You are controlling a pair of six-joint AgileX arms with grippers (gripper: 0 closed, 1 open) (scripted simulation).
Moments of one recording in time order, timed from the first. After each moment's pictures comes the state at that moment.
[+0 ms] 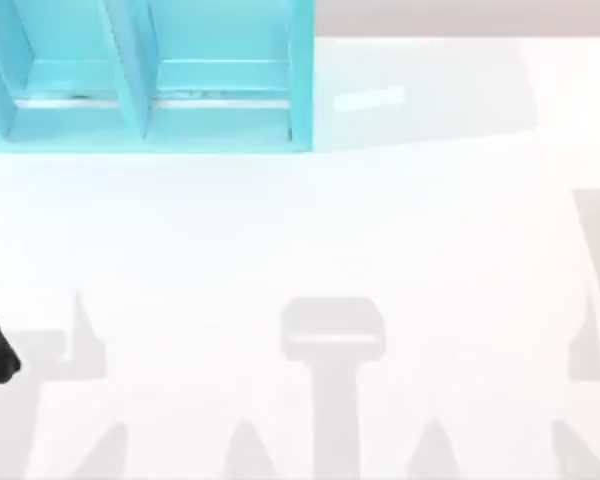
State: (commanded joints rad) left arm 0.00 0.00 0.00 0.00 0.00 0.00; right arm 0.00 0.00 0.00 0.00 0.00 0.00
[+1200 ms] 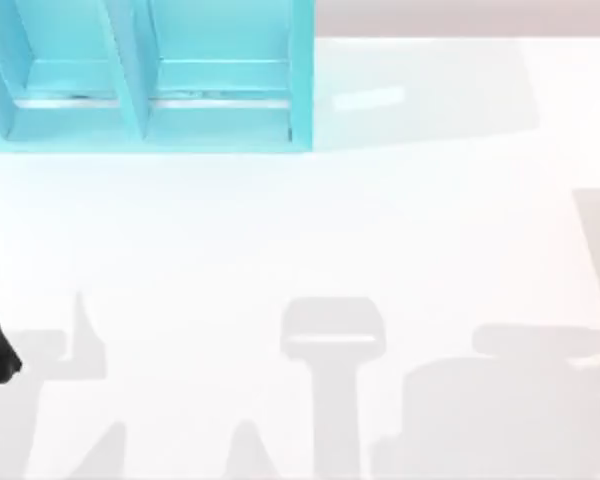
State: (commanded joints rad) left arm 0.00 0.00 0.00 0.00 0.00 0.00; right arm -0.40 1.42 1.20 -1.02 0.00 -0.38
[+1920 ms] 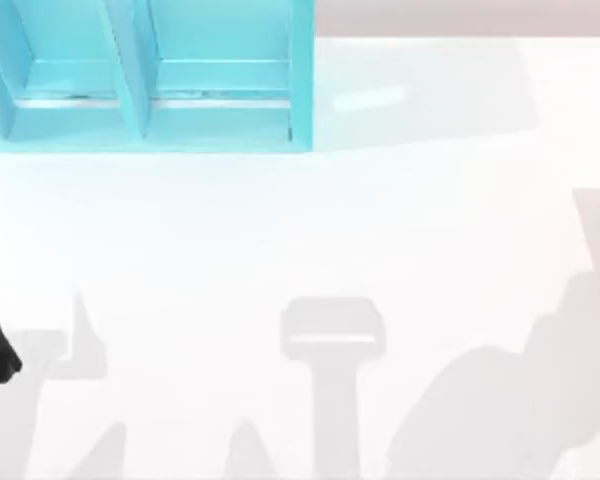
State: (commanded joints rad) left arm 0.00 0.00 0.00 0.00 0.00 0.00; right arm -0.51 1.83 1.56 -1.31 0.00 -0.50
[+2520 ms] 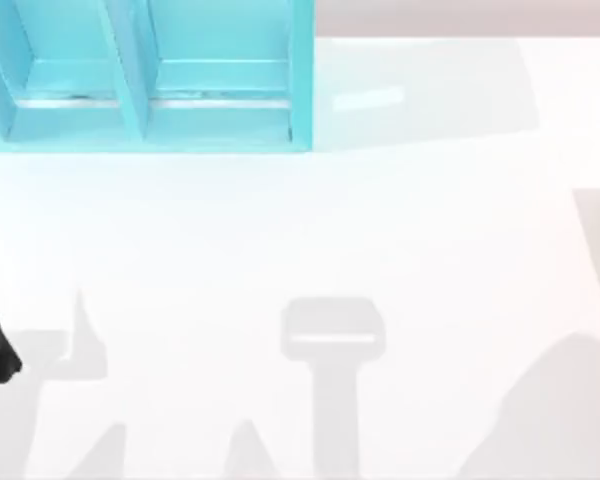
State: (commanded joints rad) left arm 0.00 0.00 0.00 0.00 0.00 0.00; right arm -0.51 1.89 1.33 -1.00 0.00 -0.49
